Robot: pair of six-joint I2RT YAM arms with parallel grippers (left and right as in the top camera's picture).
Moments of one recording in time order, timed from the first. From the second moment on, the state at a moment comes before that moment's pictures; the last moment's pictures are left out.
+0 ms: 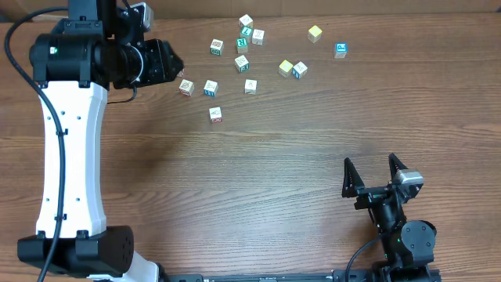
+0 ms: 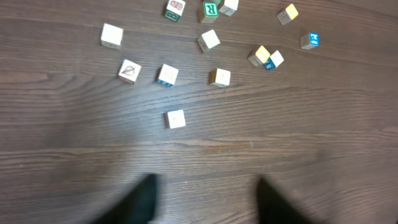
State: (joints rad) left arm -0.02 1.74 2.03 -1.33 0.33 -0.21; right arm 0.11 0.02 0.02 -0.03 -0.04 0.17
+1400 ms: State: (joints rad) left arm -0.31 1.92 1.52 -0.80 -0.07 -0.48; right arm 0.11 0.02 0.02 -0.03 -0.04 0.17
